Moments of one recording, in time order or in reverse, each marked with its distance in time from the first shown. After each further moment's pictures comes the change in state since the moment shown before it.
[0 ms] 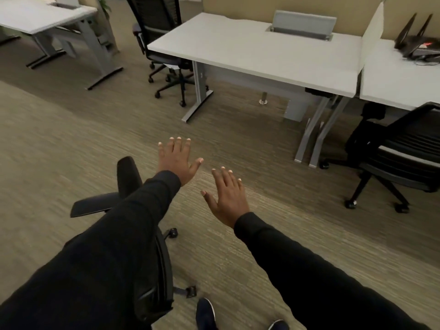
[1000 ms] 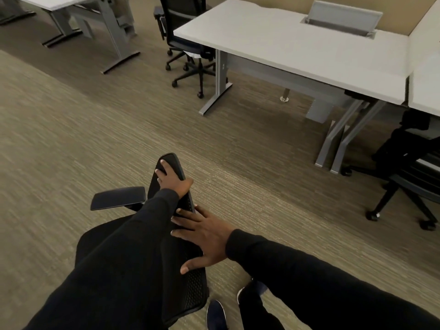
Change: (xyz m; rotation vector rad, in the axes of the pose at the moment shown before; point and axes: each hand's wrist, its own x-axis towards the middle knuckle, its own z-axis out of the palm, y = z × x) left_hand -0.003 -0.122 0.072 -0.742 -0.279 -0.681; right_hand 0.031 -0.092 0.088 -0.256 -0.476 -0.835
